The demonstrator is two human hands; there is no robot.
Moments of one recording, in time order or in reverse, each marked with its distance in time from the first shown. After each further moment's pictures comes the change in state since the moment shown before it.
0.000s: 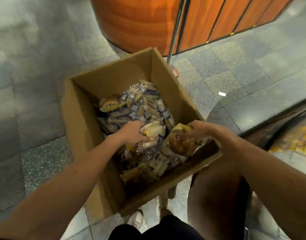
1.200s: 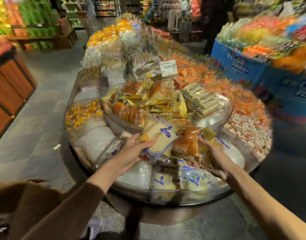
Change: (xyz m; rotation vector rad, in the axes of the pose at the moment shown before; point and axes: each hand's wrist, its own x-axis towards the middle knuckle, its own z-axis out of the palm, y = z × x) left_hand -0.354 0.391 0.359 -0.402 -0.874 0.575; right_hand -0.596 0.215 0.490 2.012 1.541 0.220
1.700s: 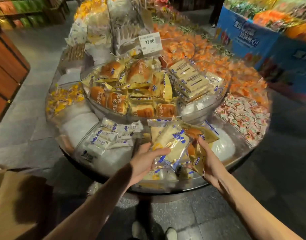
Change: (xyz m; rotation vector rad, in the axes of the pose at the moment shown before) left_hand 0.031 -0.058 0.123 -0.017 -0.060 -0.222; right_hand 0.006 0.034 -0.070 0.247 -0.045 0.077
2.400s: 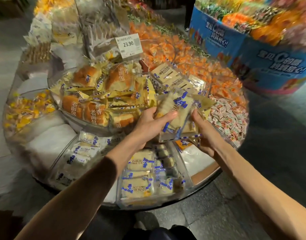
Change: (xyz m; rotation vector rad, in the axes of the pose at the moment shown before) left_hand 0.085 0.113 0.028 0.349 0.011 0.319; right_hand 0.044 -0.096 0.028 -0.174 0.042 -0.239
